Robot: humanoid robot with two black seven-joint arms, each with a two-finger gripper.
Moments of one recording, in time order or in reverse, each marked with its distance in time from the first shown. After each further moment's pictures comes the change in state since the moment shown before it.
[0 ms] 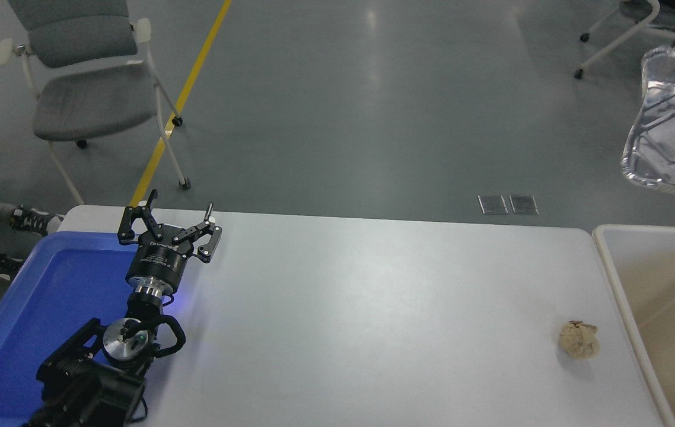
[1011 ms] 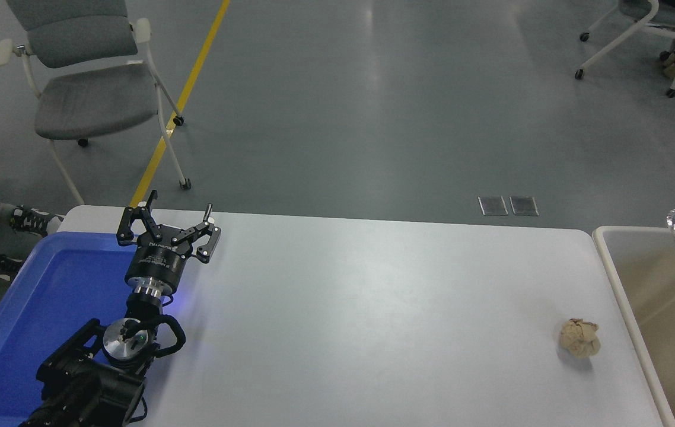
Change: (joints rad) left arm 0.000 0.000 -0.001 0.000 -0.001 0.002 0.000; right arm -1.123 0.603 1.123 -0.961 0.298 -0.309 -0.026
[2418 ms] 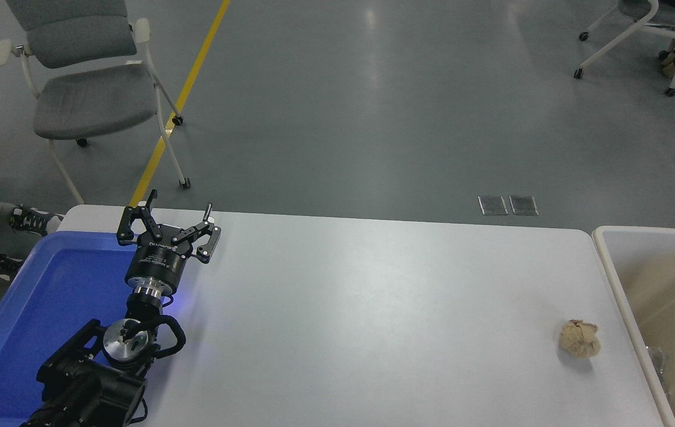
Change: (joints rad) left arm 0.000 0.000 0.000 0.000 -0.001 0.000 0.000; right arm 0.160 -0.053 -0.048 -0.009 0.118 0.080 -0.018
